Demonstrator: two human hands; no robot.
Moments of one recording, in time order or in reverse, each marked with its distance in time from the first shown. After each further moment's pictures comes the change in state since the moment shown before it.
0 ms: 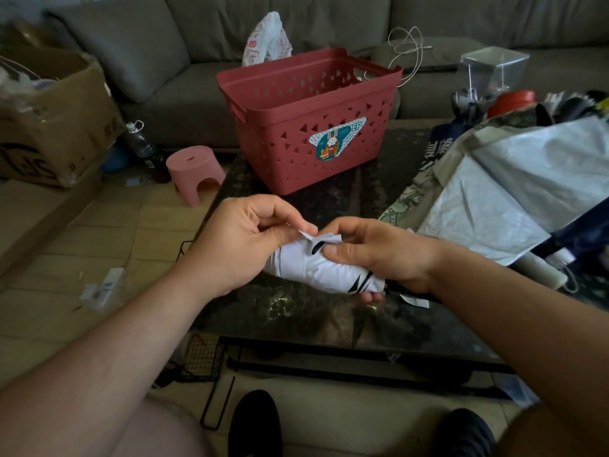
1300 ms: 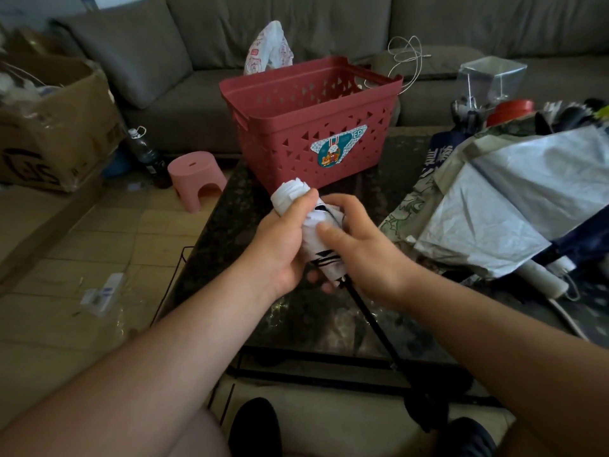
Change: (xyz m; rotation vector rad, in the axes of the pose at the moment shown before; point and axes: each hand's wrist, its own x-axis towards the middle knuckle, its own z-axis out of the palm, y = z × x) left_hand 0.039 -0.010 0.054 -0.674 0.240 -0.621; right_hand 0.017 0.000 0.035 0.039 0.343 -0.202
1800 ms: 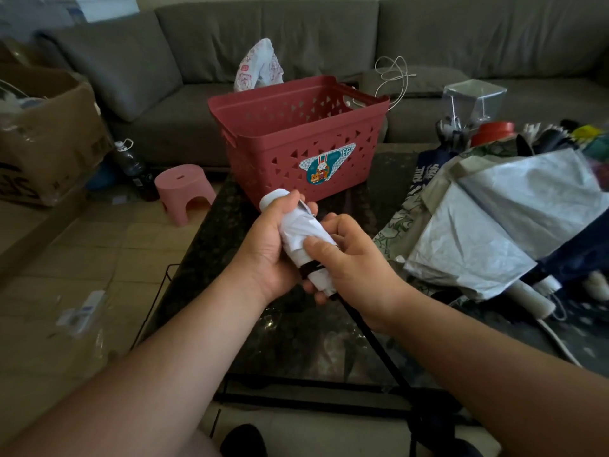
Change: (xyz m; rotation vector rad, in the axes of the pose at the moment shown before) left_hand 0.012 0.019 0.009 -0.259 -0.128 -0.055; right_hand 0.004 -0.007 0.001 0.108 0.094 -0.034
